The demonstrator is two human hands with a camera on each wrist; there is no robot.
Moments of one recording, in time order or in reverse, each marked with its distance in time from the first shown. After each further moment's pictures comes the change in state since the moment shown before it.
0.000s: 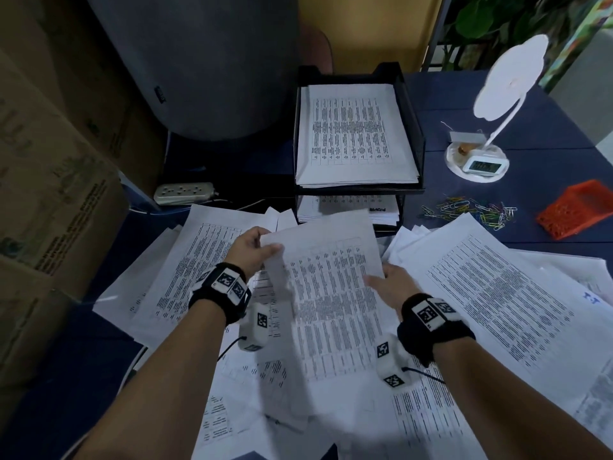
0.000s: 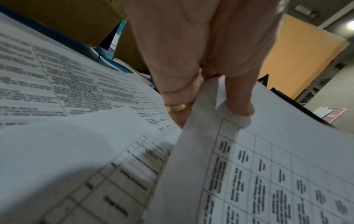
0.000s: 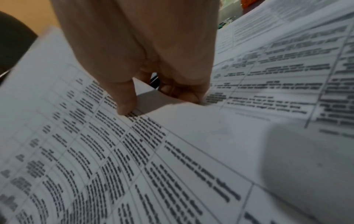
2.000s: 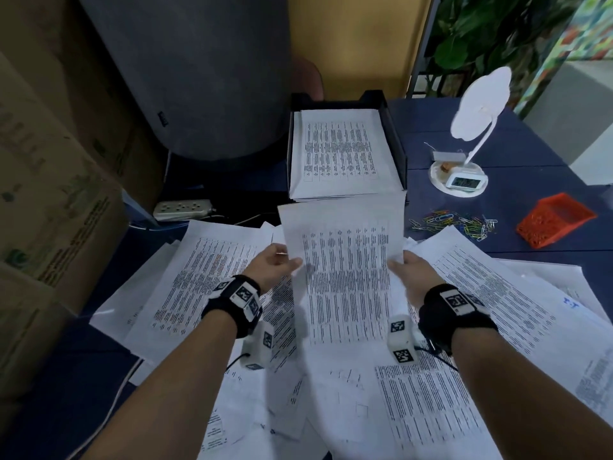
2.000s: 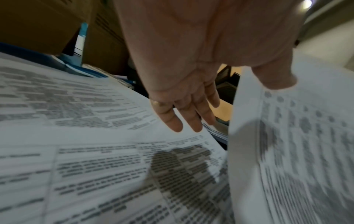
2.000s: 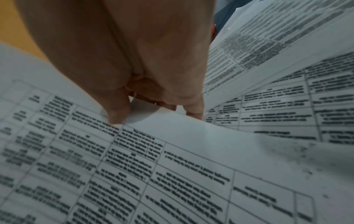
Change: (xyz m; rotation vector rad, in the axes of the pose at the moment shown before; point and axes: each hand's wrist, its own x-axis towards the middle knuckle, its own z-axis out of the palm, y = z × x) left_hand -0.027 0.015 0.031 0.302 -0.166 -0.035; right_hand -0.018 -0.025 -0.056 0.120 0.072 -0.039
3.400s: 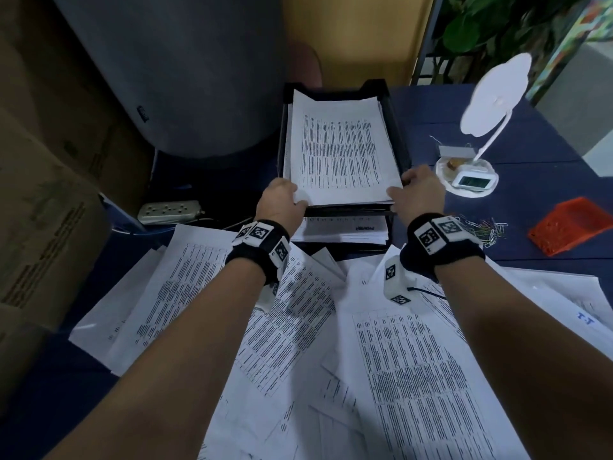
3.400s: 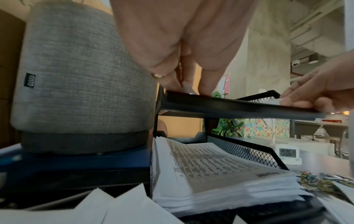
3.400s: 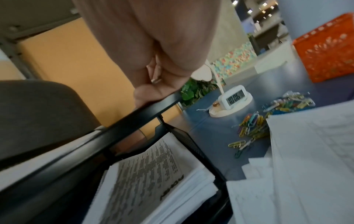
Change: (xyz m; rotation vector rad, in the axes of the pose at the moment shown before) left_hand 0.079 0.103 0.008 0.638 0.439 0.329; right_hand 0.095 -0.099 -0.019 -0.143 0.494 -0.300
